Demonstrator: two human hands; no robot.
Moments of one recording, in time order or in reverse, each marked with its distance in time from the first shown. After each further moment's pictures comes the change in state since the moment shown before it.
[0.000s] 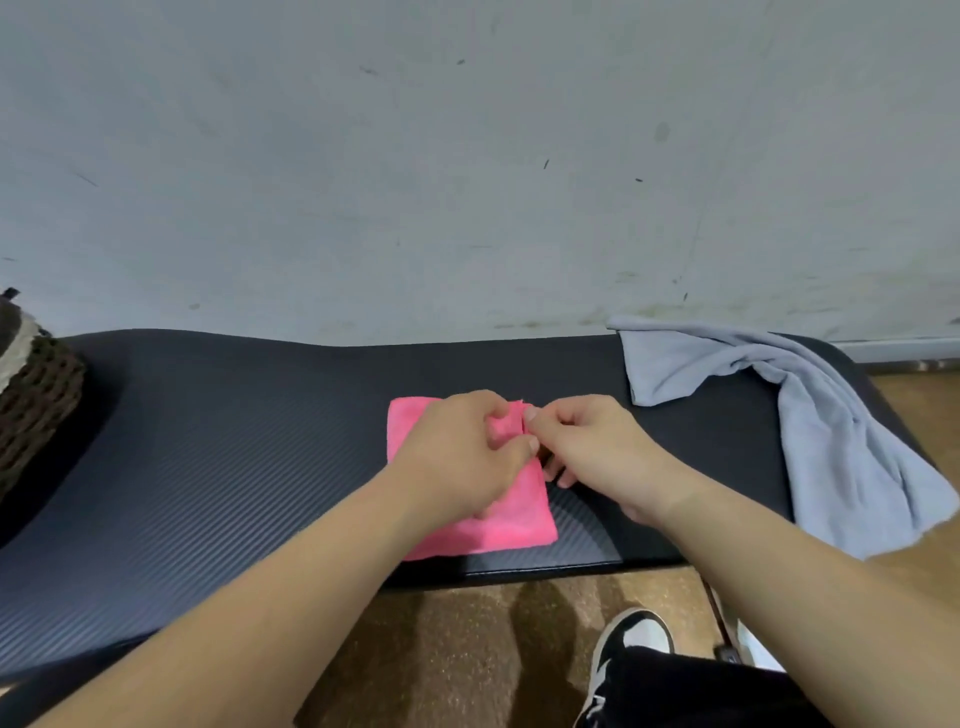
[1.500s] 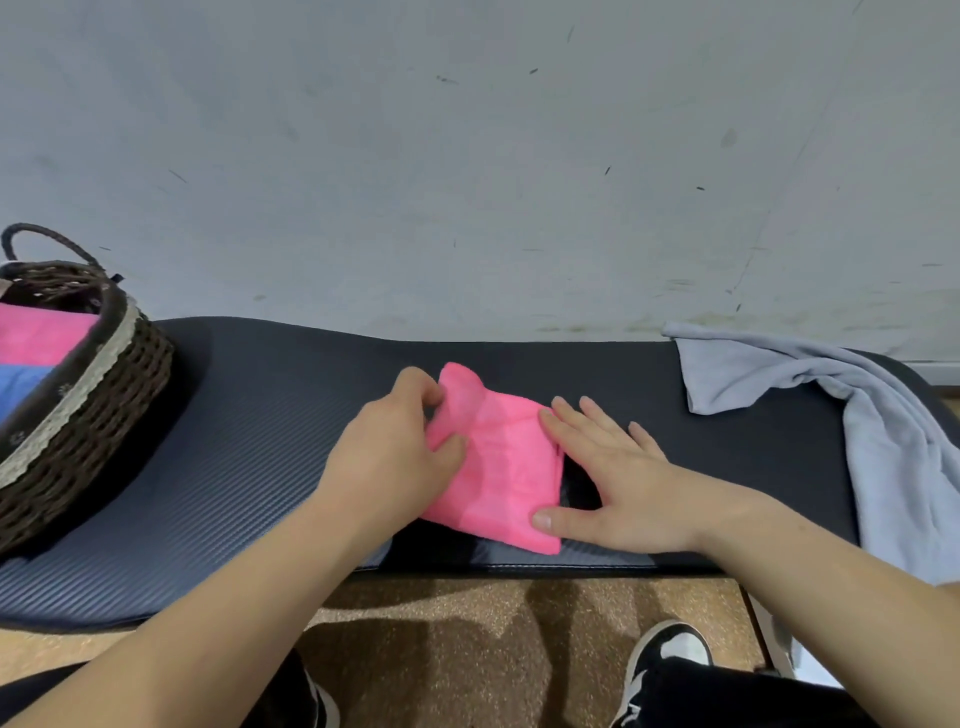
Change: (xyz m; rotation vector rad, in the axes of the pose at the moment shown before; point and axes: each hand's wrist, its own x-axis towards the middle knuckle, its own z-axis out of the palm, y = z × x) left_hand -0.039 -0.060 -0.064 0.293 0.347 -0.025; right_hand -0.011 0.003 0.012 -0.903 -0.372 -0.233
